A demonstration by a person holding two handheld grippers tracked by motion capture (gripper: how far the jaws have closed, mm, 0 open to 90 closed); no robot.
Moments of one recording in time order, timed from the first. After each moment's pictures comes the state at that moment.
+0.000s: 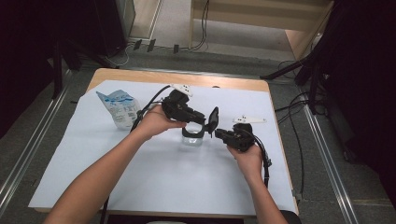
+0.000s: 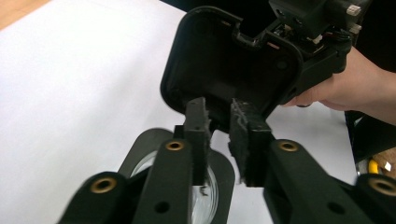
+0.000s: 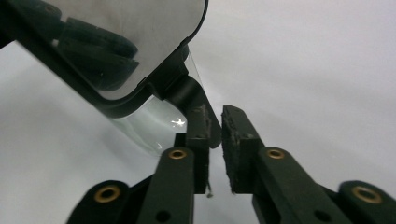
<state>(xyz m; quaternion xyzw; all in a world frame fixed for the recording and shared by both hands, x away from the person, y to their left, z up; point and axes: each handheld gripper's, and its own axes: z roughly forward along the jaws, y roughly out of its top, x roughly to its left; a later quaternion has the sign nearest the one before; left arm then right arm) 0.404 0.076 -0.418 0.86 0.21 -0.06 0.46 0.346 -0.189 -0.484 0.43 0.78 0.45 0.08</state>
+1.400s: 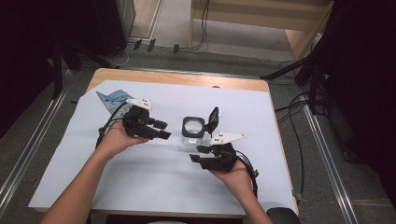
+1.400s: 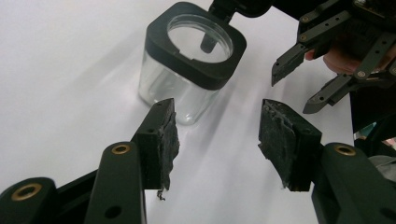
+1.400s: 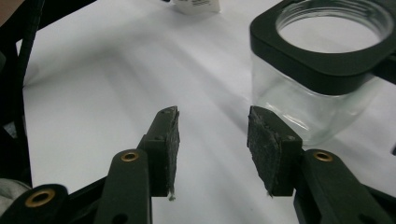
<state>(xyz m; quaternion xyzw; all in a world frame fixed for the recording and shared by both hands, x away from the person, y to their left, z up) 0.356 0.175 -0.448 0.85 0.27 -0.04 0.45 0.286 -0.132 -0.478 0.30 0.84 0.46 0.03</state>
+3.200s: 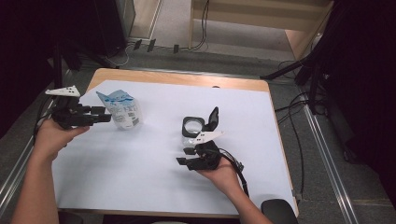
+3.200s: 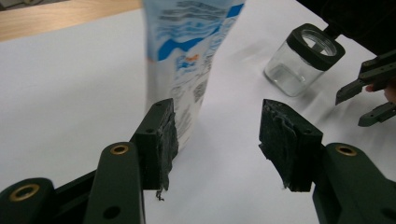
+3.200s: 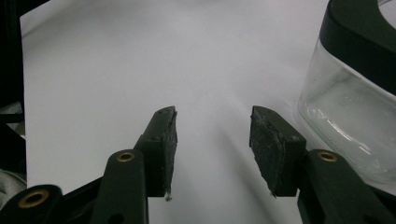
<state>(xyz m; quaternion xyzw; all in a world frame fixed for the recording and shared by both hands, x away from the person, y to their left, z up) 0.334 0.343 -0.424 0.78 0.42 0.07 0.46 0.297 -0.094 -0.495 0.27 0.86 0.43 0.00</state>
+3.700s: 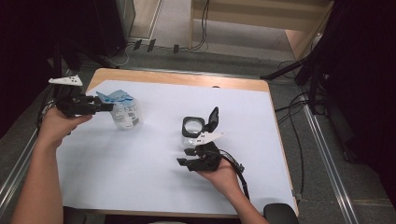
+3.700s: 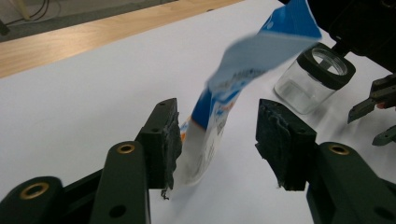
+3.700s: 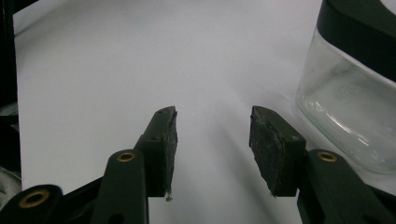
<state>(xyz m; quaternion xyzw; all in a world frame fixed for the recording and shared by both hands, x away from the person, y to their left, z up) 0.371 0.335 -0.418 0.79 0.39 0.08 0.47 0.294 -0.095 -0.497 0.28 0.86 0.42 0.00</state>
